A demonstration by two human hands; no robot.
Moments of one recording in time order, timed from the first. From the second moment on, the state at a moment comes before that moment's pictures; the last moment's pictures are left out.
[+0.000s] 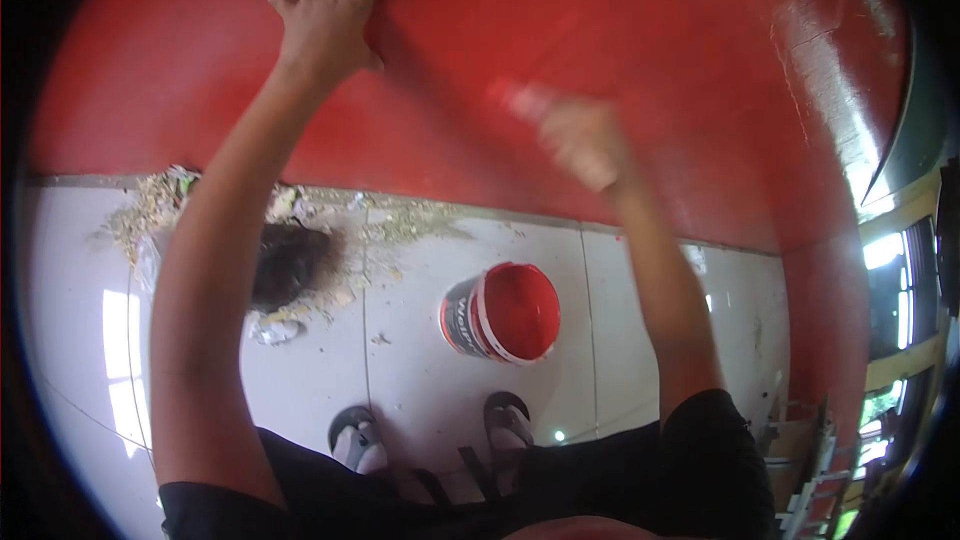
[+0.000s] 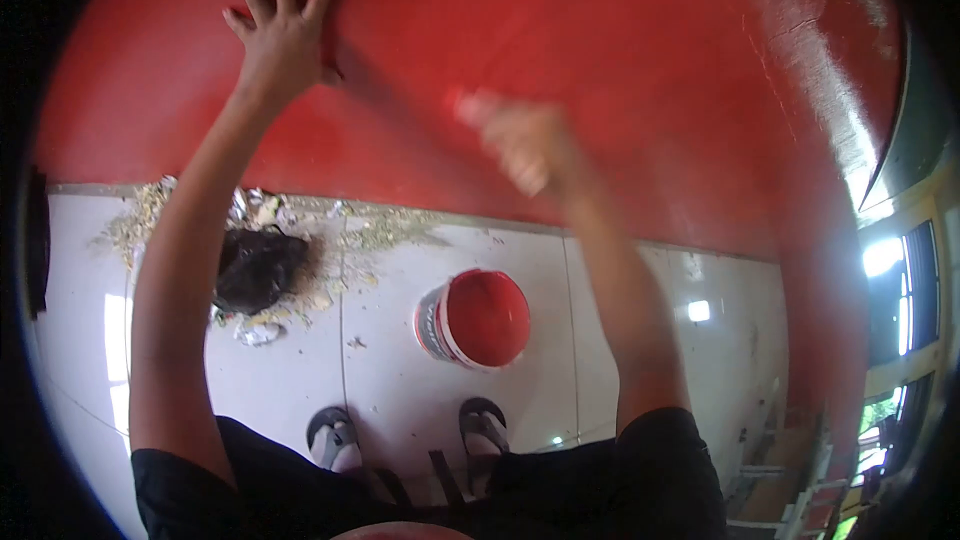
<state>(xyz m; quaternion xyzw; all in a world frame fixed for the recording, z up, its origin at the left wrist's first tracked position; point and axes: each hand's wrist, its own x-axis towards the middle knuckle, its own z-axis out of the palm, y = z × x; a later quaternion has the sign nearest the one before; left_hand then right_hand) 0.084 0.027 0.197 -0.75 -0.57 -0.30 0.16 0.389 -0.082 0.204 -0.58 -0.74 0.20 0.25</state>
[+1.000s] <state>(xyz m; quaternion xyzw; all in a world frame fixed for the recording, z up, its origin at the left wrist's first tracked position) 0.084 0.020 0.199 -0.74 -0.59 -0.26 0.18 0.343 -0.058 0.202 -0.44 -0.76 -0.29 0.38</state>
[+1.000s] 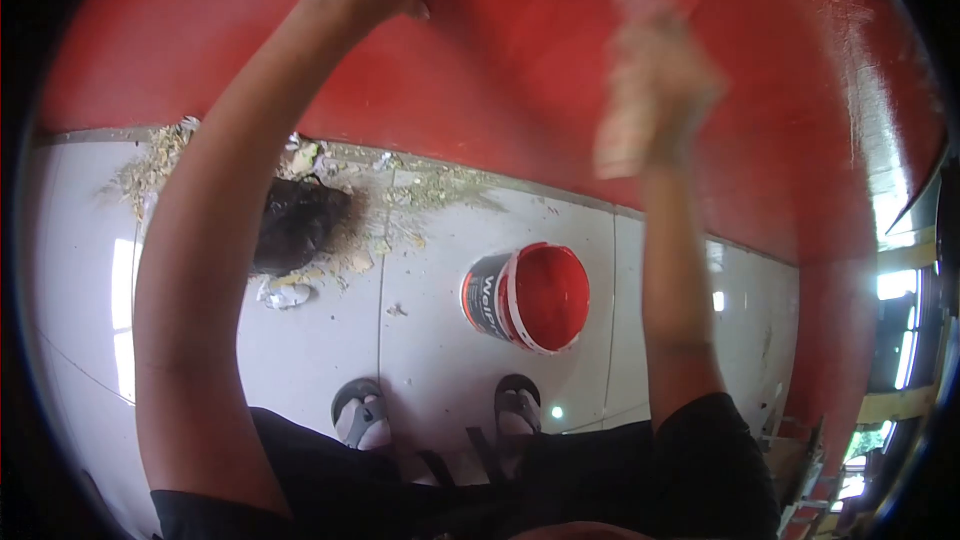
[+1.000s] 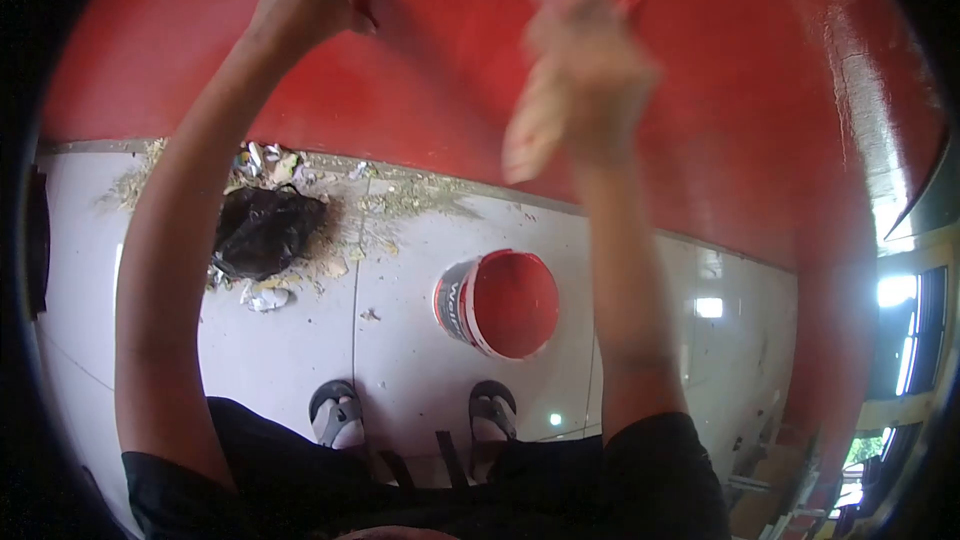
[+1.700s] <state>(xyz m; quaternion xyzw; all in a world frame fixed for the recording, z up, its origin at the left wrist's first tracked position) 0.141 -0.057 0.186 -0.88 -0.45 -0.10 -0.05 0.528 -0.248 0.164 -0.76 -0.43 0.43 0.24</state>
